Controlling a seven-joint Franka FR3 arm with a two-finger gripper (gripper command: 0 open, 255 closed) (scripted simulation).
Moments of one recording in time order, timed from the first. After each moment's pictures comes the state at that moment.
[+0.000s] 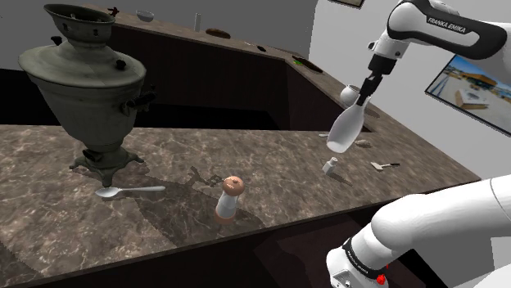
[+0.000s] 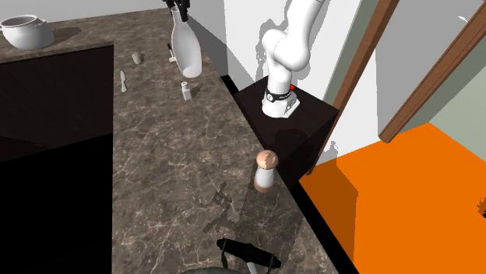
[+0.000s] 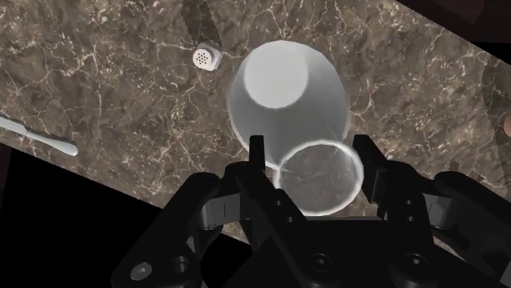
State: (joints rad) arm -0.25 -0.42 -0.21 -1.93 -0.16 1.45 -0.55
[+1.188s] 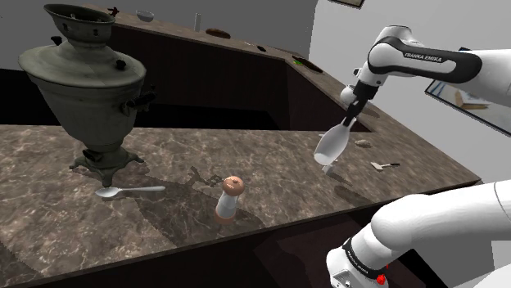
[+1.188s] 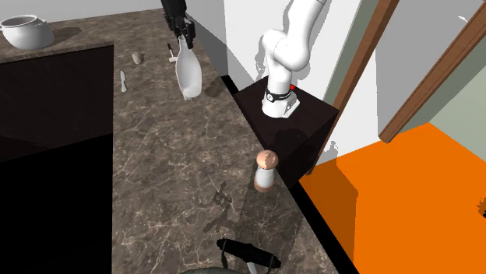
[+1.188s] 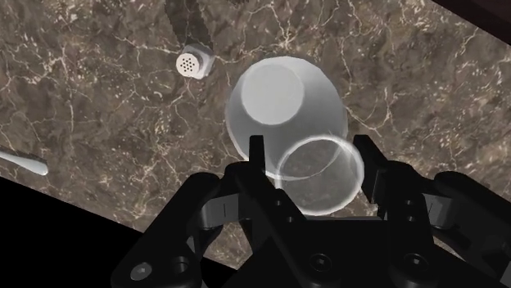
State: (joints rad) arm -0.26 -0.46 -0.23 -2.21 -0.17 1.69 -0.52
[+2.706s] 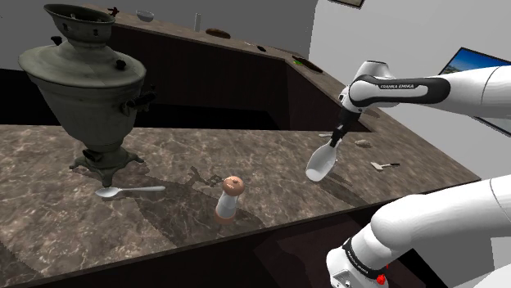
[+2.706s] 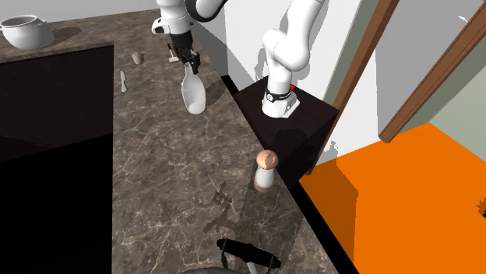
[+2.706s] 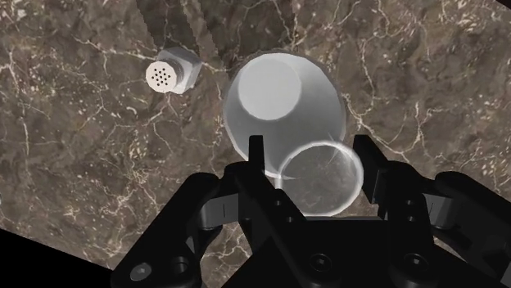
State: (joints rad) arm -0.27 -0.42 -0.25 -2.45 -0.19 1.97 -0.51
